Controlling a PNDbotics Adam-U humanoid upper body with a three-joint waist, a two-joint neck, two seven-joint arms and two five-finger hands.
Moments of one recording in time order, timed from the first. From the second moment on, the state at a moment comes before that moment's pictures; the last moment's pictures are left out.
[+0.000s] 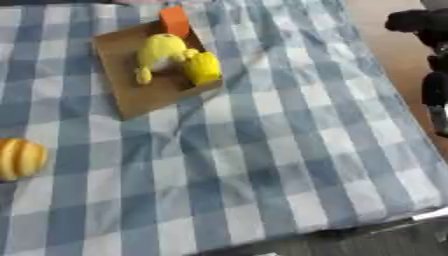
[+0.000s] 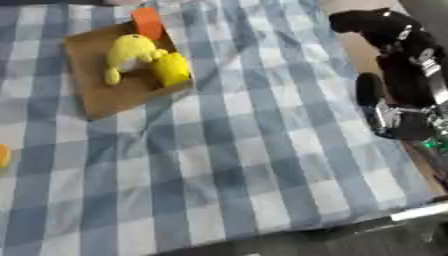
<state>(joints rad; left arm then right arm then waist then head) -0.20 1.09 -0.12 -1.98 -0.17 -0.15 0.09 0.01 -0.85 -0.03 -1.99 -0.05 -0.86 -0.15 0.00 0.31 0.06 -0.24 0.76</state>
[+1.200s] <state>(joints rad) -0.34 1.16 -0.24 -1.99 -0.23 -0.05 -0.28 -0.01 -0.83 -0.01 -1.99 -0.07 -0.82 -0.11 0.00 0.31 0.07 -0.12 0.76</state>
